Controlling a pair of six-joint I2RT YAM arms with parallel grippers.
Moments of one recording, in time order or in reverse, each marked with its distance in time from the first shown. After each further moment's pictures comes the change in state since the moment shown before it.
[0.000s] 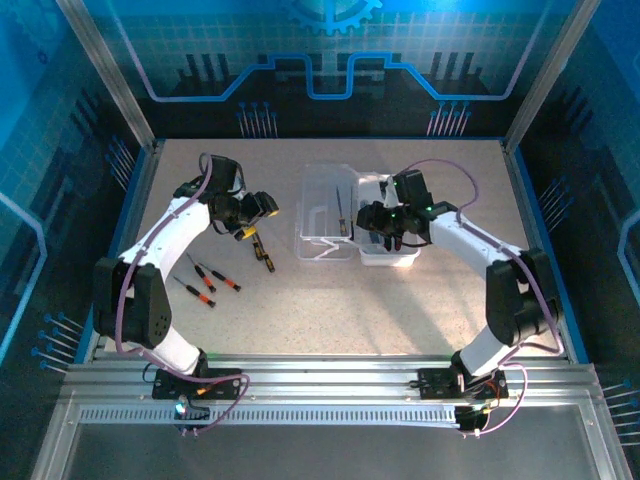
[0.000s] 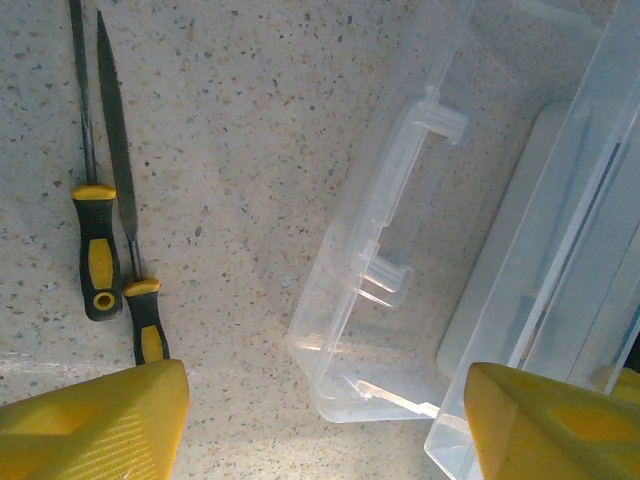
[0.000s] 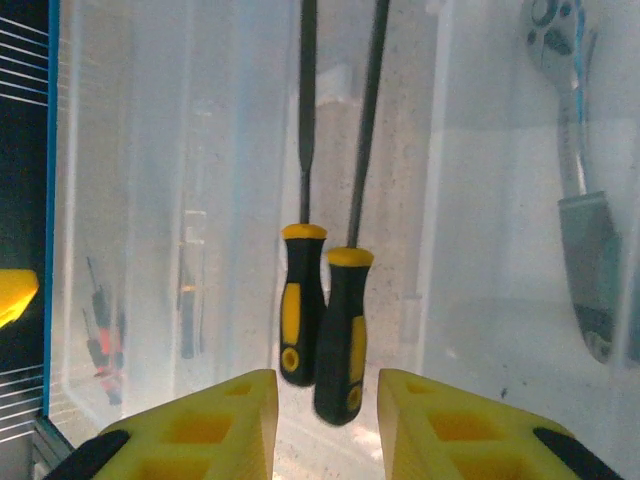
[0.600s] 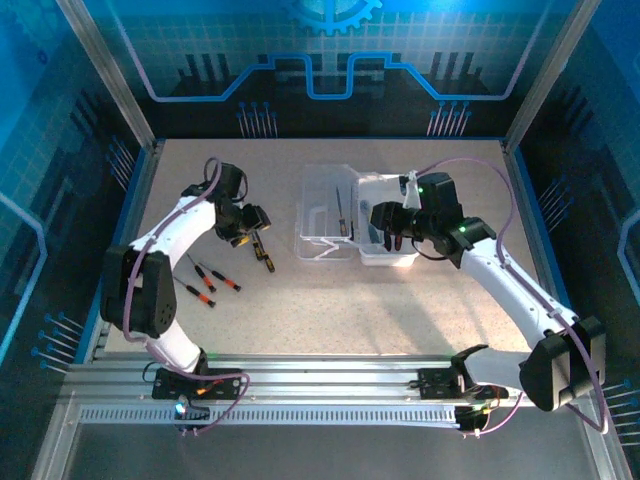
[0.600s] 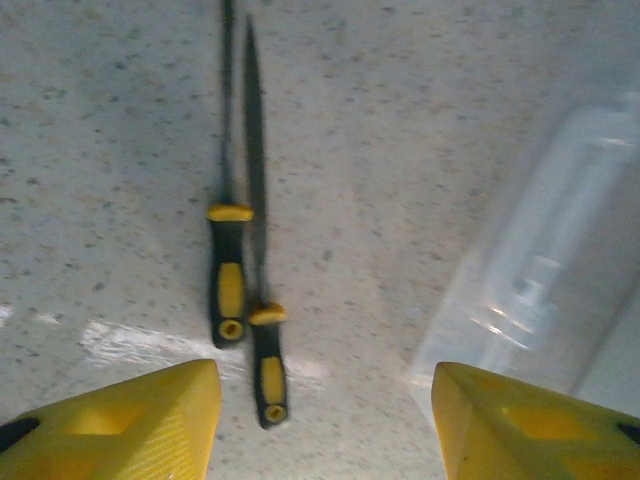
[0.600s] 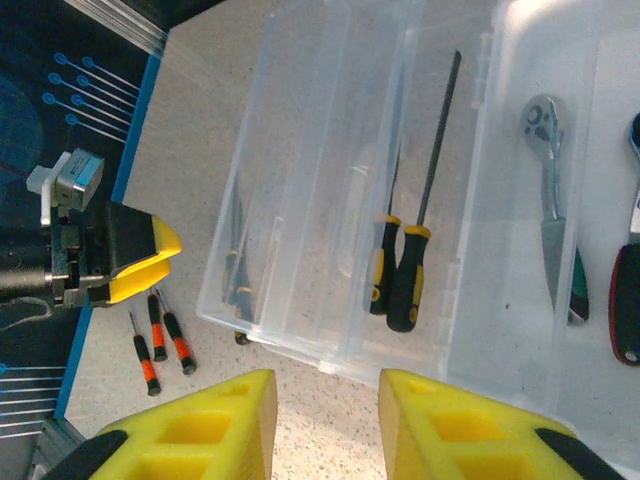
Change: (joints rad) left arm 0.000 0.091 -0.020 -0.048 -0.163 0.068; right arm 0.025 -0.344 -0.074 -0.090 0.084 -0.030
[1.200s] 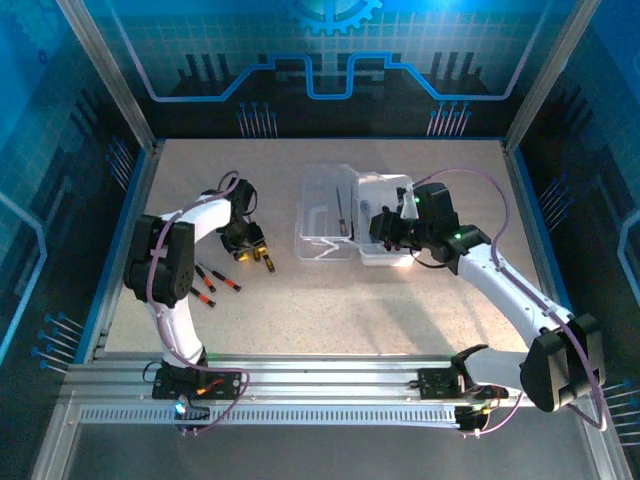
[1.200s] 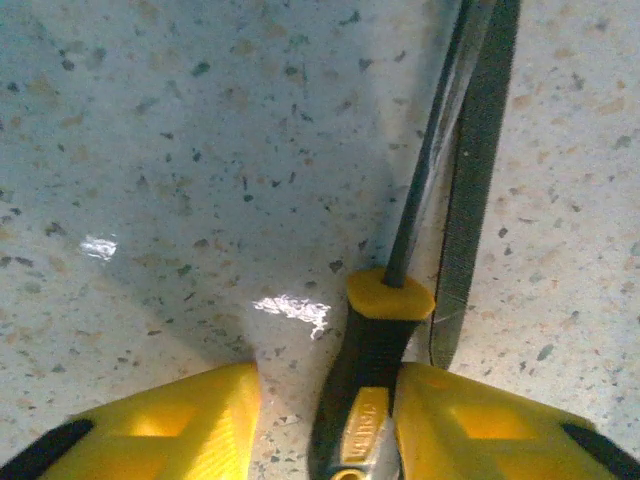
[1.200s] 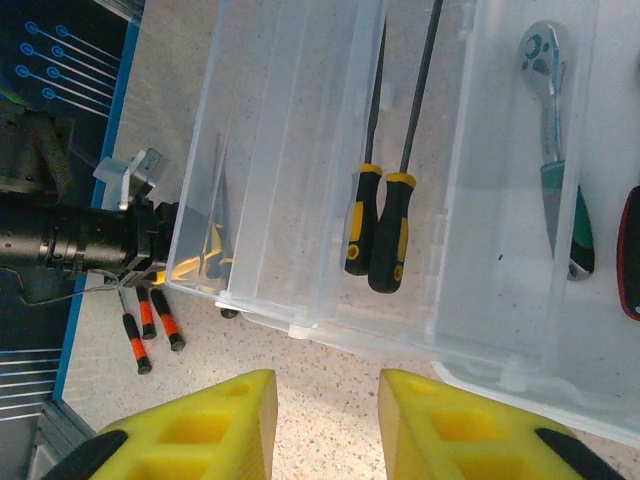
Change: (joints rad) left arm 0.001 0.223 0.008 -0.014 -0.079 0.049; right arm 0.006 0.003 -0.079 0.039 -0.024 0.023
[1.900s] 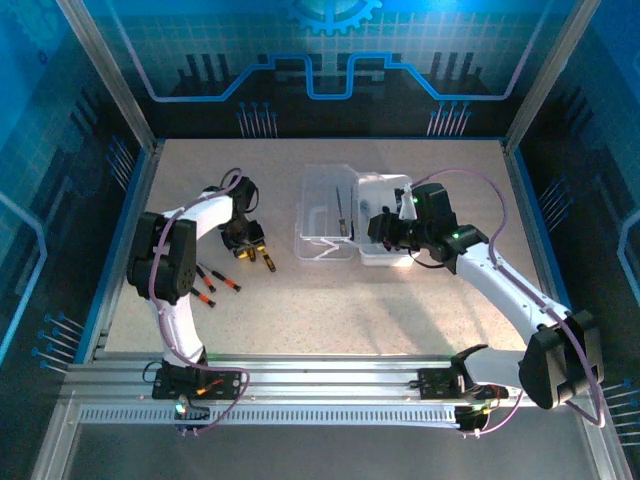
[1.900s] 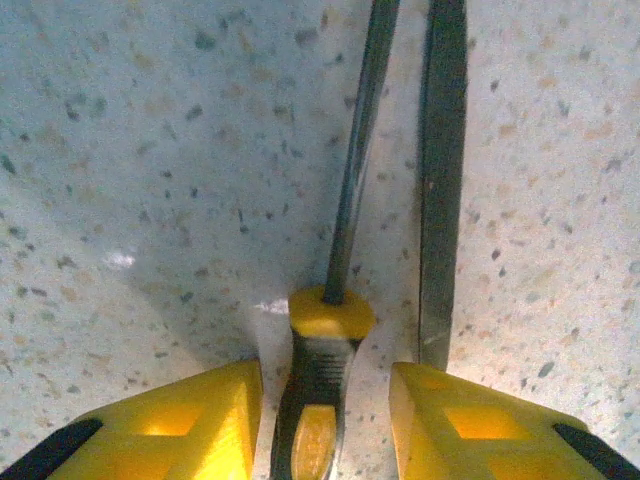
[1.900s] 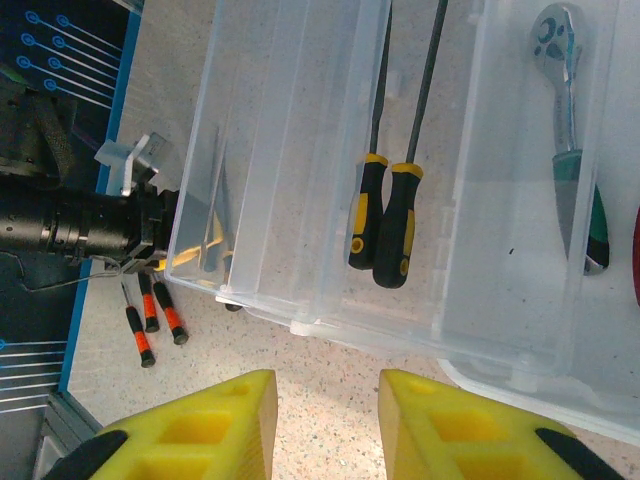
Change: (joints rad) left arm 0.000 0.034 0.051 -0.034 -0.035 0.033; right arm 0.001 0.015 -0.002 0.008 -0.019 0.003
